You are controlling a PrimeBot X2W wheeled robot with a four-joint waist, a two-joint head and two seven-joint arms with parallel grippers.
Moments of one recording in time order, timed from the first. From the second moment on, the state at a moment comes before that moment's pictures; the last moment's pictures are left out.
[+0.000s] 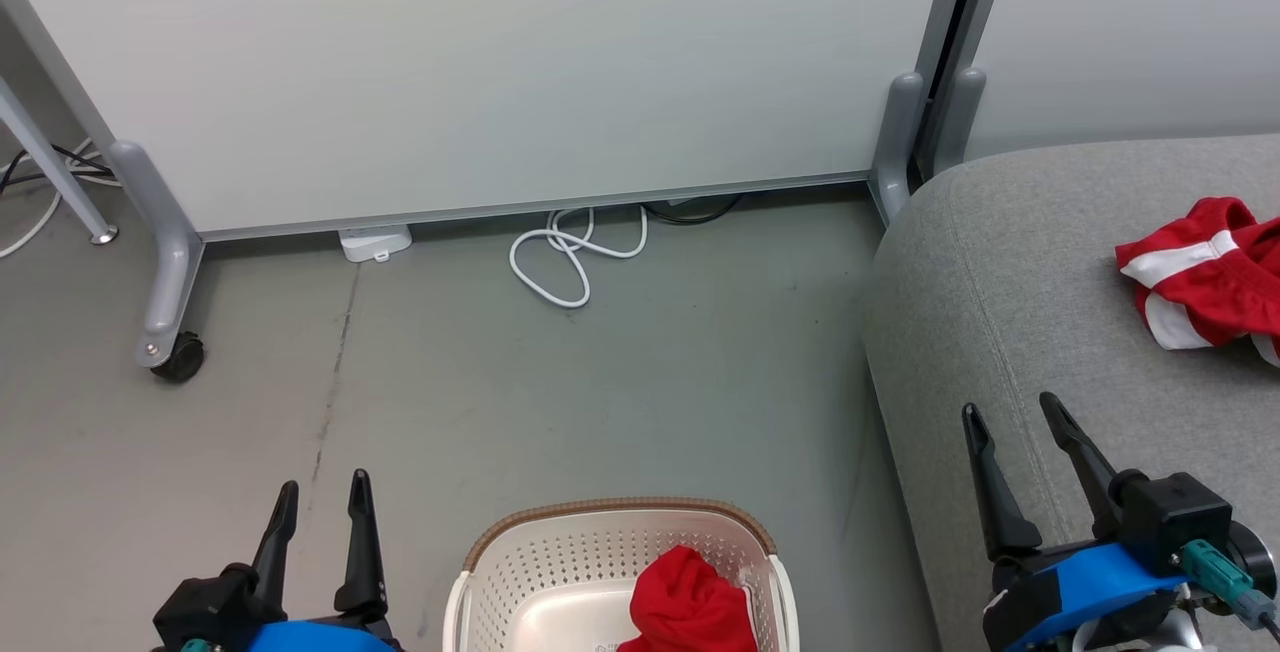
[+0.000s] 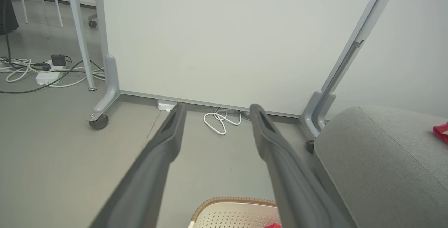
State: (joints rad) left arm 0.02 0.09 -0.04 0.32 -0.32 -0.10 -0.26; right arm 0.00 -0.05 -0.03 0.05 0.07 0.13 -0.07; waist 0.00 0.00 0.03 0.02
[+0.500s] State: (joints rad) left arm -0.03 0.09 -0.04 0.33 -0.29 -0.12 -0.26; right arm -0.05 -0.05 0.03 0.05 0.08 0.13 -0.07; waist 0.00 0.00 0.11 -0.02
